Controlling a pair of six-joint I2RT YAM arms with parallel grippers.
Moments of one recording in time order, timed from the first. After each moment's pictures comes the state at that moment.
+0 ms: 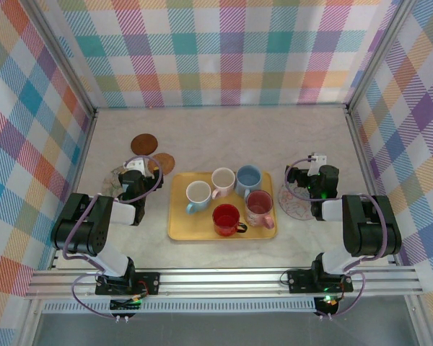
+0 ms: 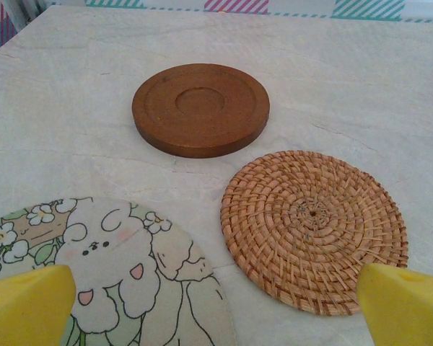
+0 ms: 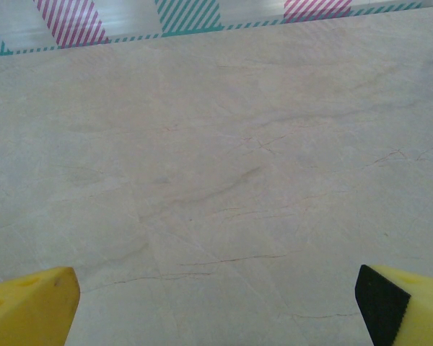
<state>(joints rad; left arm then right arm) -0.11 1.59 0.38 0.80 -0.22 -0.11 -0.02 1.54 0.39 0.76 -0.15 0.07</state>
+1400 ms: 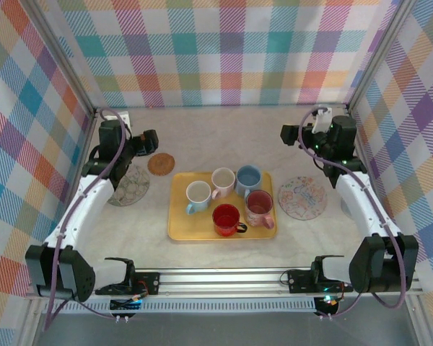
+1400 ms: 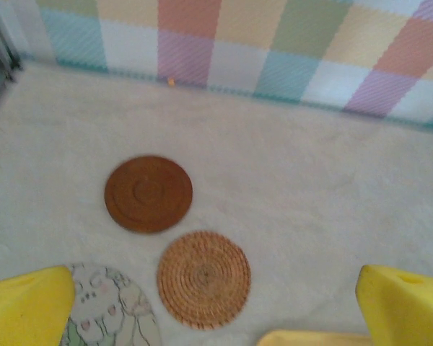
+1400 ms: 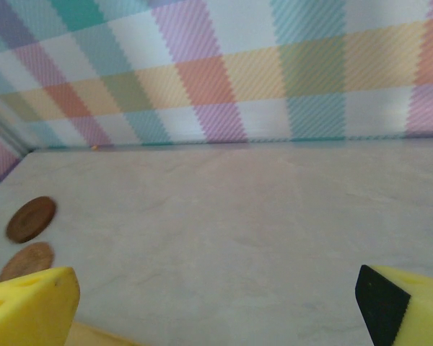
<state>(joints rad) -0.11 1.26 1.11 -0.41 -0.07 -0.25 0.05 1.27 1.04 -0.13 -0.40 0.16</state>
